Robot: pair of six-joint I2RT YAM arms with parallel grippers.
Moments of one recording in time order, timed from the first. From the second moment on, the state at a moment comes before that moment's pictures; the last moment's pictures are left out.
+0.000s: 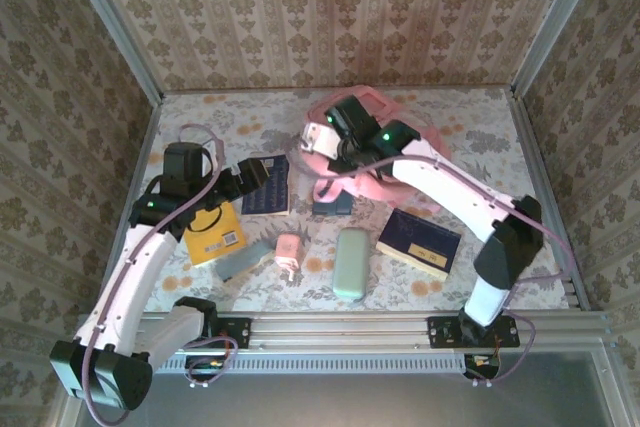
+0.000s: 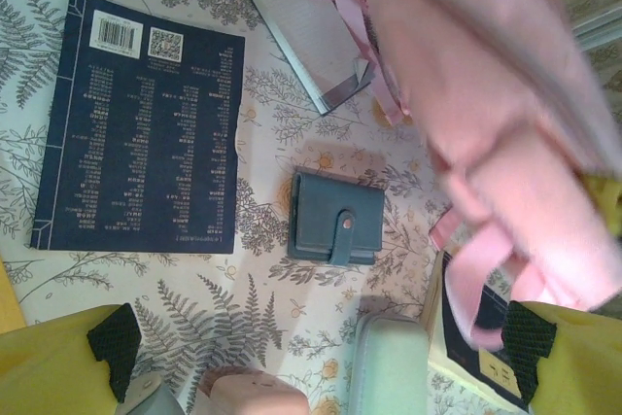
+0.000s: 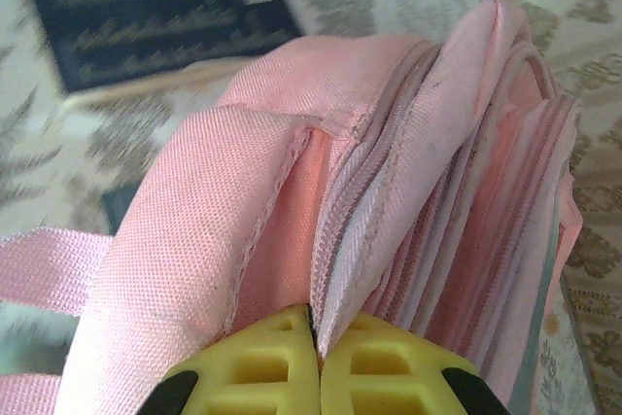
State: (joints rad) left arm -0.27 0.96 0.96 -0.70 0.34 -0.61; right arm 0.71 1.67 1.61 -0.81 0.14 -0.67
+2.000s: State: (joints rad) left arm -0.36 1.23 1.01 -0.63 0.21 -0.70; right arm 0.51 2.16 1.79 -0.94 0.30 0.54
